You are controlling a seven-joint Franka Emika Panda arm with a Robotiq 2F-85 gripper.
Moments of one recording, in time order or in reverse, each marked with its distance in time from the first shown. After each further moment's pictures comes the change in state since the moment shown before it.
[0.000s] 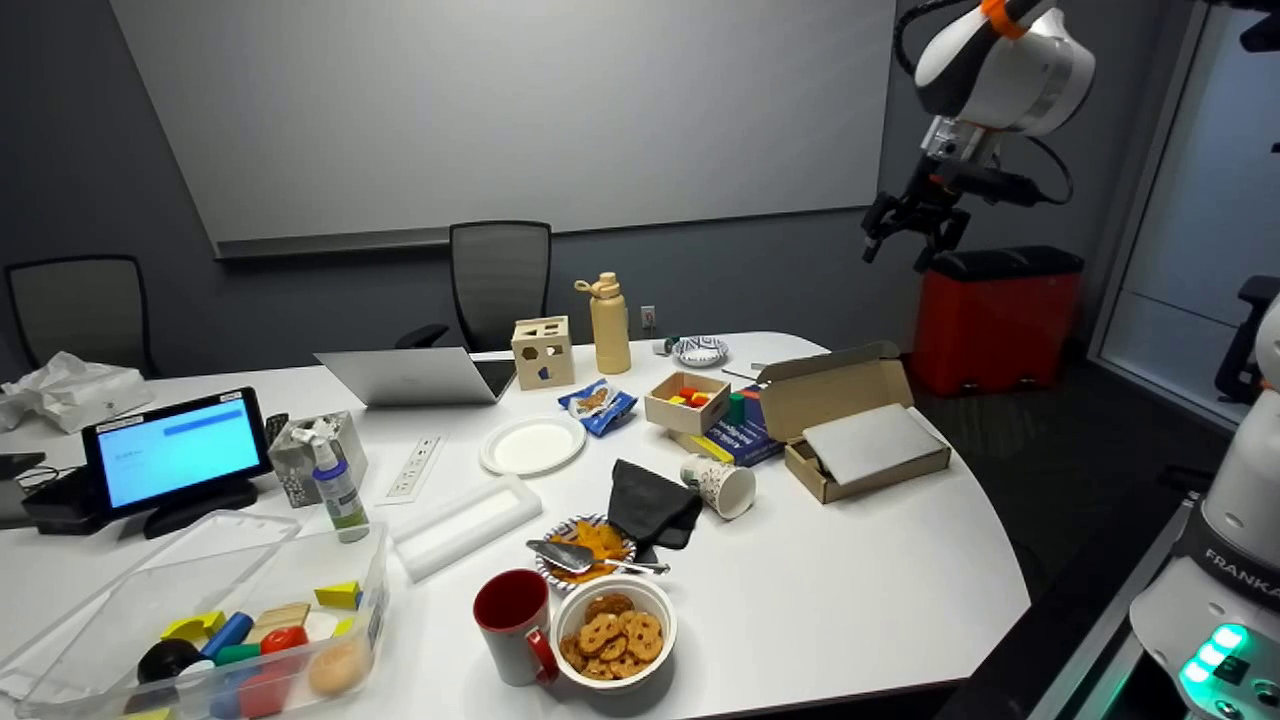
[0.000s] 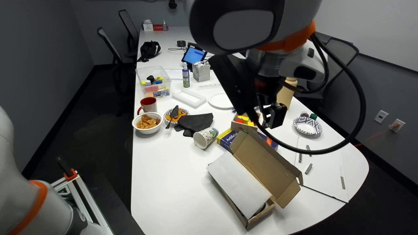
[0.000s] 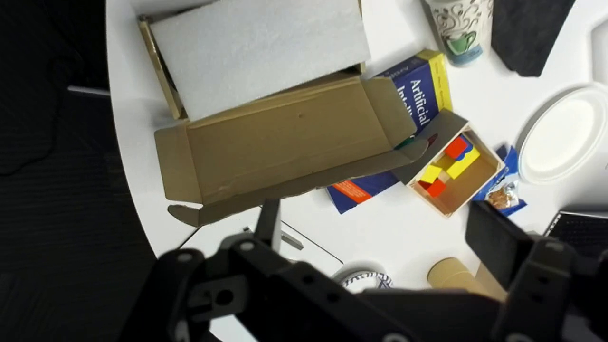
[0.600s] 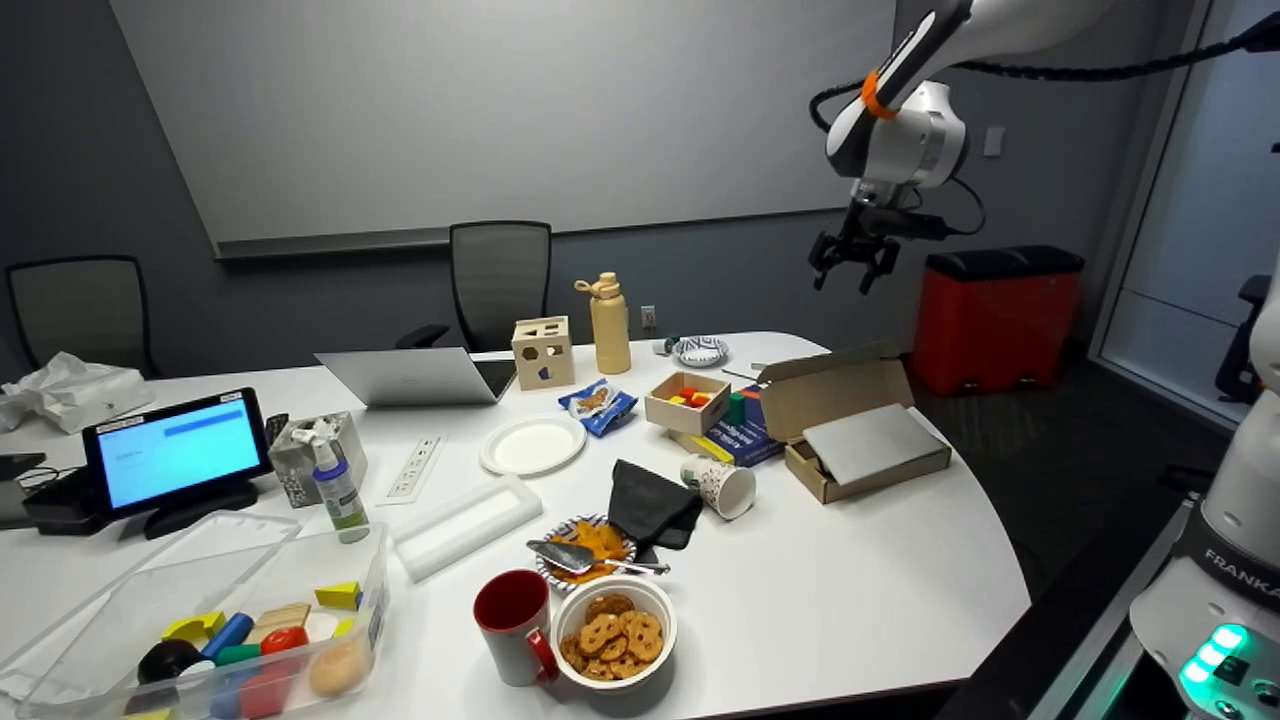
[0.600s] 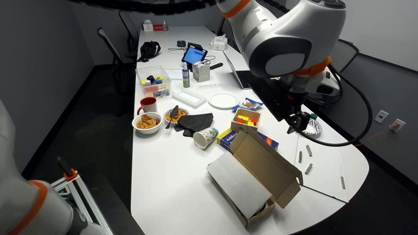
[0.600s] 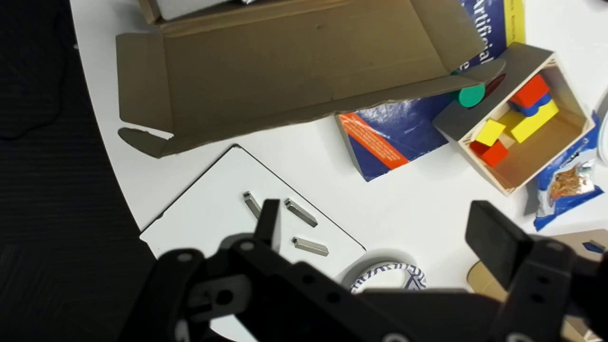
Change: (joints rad) arm -0.027 0.474 0.081 0.357 0.101 0.090 -0.053
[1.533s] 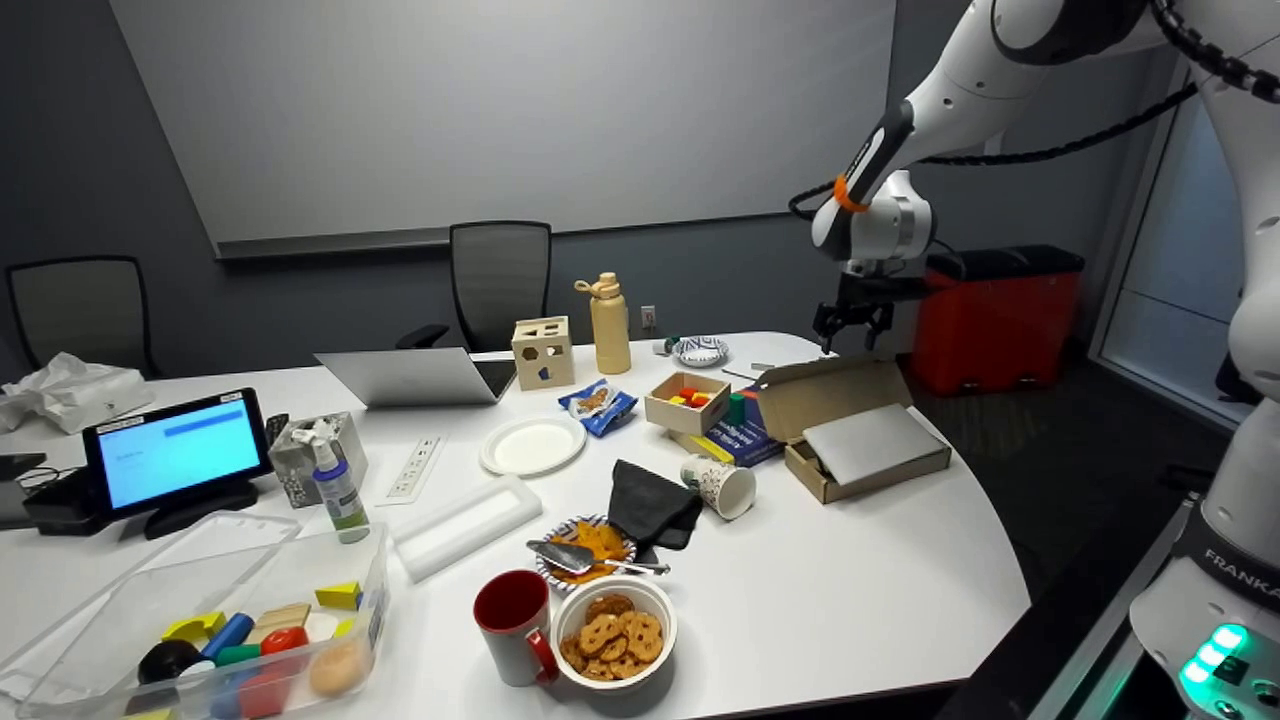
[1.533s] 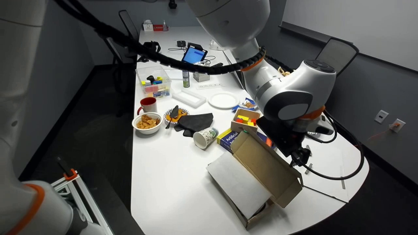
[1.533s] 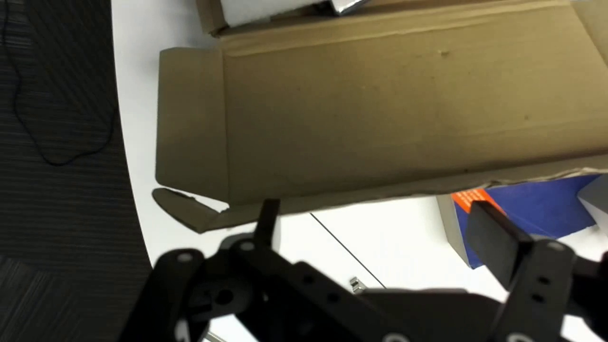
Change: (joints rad) arm -0.111 0.331 0.081 0.166 -0.134 0.054 0.030
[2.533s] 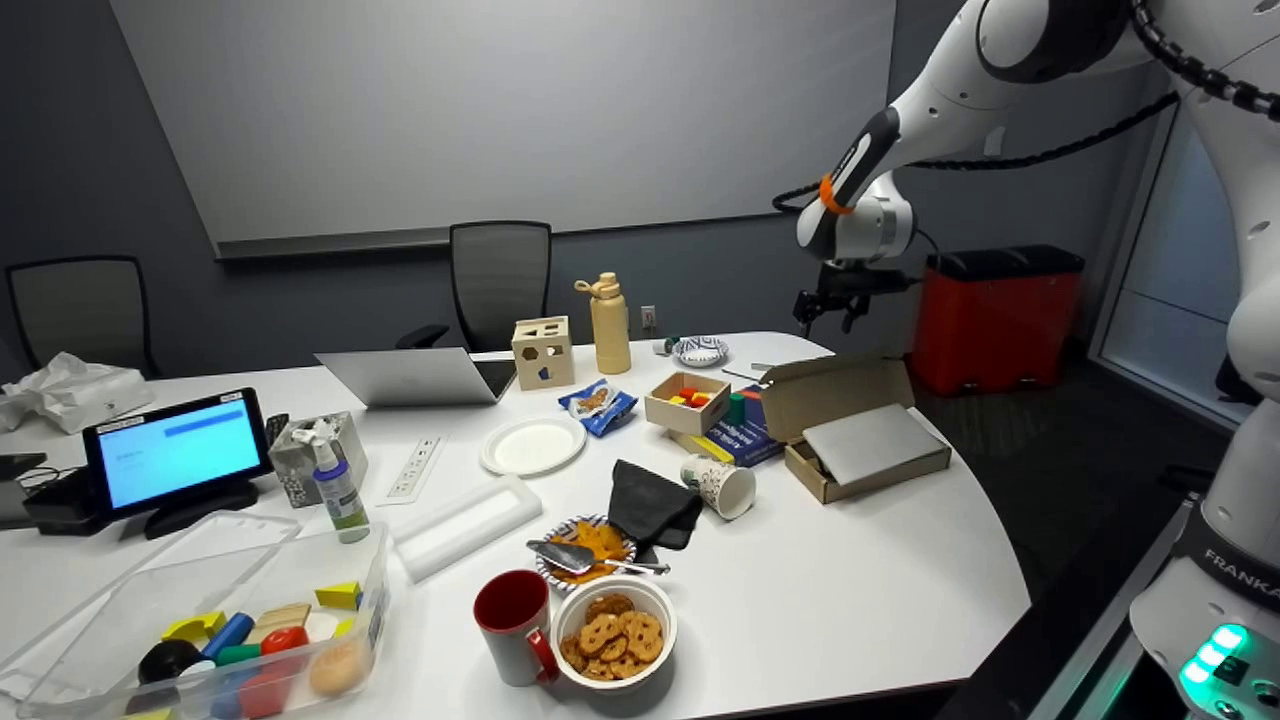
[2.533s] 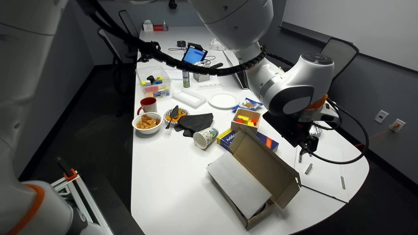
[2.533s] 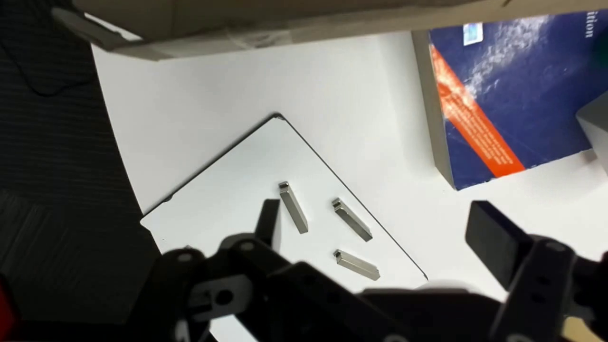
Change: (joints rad) arm -0.008 0.059 0.036 0.107 -0.038 0.094 0.028
